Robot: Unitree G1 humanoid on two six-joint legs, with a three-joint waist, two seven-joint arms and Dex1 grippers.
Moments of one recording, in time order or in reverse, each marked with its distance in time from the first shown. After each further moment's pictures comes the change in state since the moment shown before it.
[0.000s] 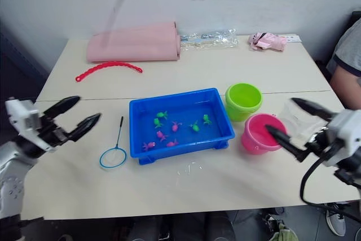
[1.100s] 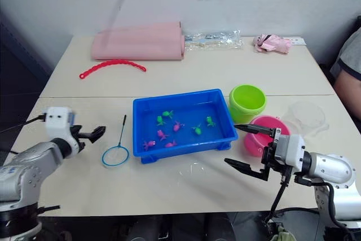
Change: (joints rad) left arm -0.265 -0.064 -0.272 -0.118 0.113 0.789 0.581; right arm -0.100 0.082 0.250 0.108 -0.111 -0.154 0.175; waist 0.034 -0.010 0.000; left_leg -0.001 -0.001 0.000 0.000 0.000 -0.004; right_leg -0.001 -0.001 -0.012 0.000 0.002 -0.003
